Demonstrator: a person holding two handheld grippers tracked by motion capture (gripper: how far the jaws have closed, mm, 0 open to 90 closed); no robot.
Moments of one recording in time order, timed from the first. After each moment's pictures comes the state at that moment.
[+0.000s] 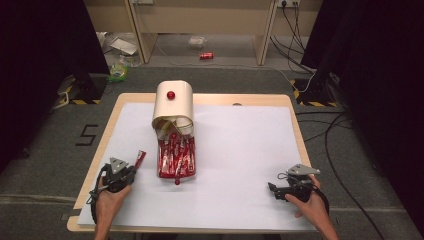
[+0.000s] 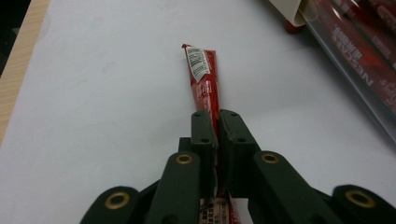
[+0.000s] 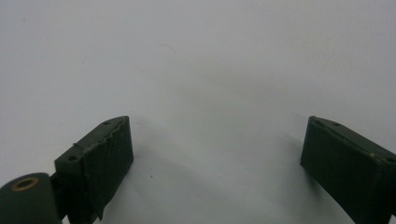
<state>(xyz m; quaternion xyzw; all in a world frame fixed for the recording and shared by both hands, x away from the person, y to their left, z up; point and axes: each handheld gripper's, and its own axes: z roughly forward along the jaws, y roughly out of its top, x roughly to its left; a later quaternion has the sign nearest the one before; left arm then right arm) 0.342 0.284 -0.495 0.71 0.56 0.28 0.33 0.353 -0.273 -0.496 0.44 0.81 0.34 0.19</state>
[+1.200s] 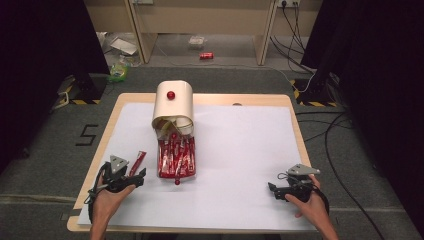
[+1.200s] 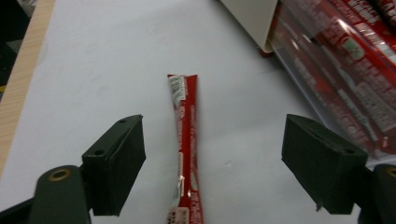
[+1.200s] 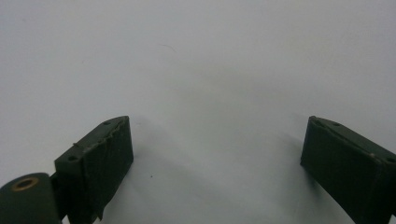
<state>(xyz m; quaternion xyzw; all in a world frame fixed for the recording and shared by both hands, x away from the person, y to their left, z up) 0.337 0.273 -0.475 0.71 0.54 0.28 0.35 0.353 -0.273 -0.496 0.44 0.81 0.34 0.19</state>
